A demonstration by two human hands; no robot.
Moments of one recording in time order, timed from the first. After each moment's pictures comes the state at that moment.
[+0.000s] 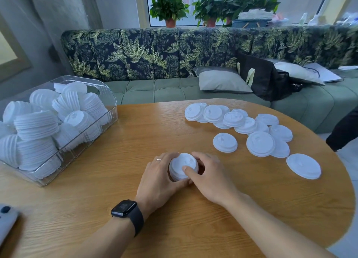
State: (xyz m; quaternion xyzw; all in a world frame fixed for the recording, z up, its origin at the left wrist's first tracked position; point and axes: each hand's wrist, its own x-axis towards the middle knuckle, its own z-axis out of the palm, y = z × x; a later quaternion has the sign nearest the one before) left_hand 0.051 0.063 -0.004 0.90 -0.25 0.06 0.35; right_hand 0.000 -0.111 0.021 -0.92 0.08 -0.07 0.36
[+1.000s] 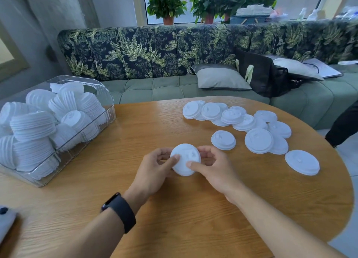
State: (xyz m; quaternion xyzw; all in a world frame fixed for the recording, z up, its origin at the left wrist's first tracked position) left_hand 0.053 0.058 0.028 0.76 -0.09 -0.13 0.63; right_hand -0.003 -0.122 0.031 -0.77 0.16 -0.05 0.61
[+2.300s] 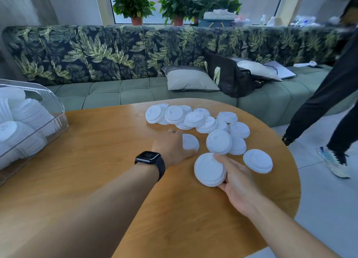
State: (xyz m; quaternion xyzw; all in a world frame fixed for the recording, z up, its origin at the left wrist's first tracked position) left_hand 0.109 -0.108 0.042 0.95 -0.29 -0.05 0.13; right_hand -0.050 -0.233 0.032 -0.50 0.35 -0.10 0.79
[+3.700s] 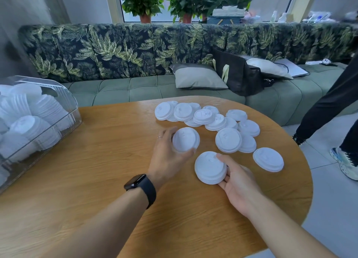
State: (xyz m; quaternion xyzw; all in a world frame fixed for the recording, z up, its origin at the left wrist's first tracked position) left_hand 0.076 -0.061 0.020 0.84 -0.21 -0.01 0.51; right_hand -0.047 -0.214 0.029 -0.44 0.34 -0.09 0.82
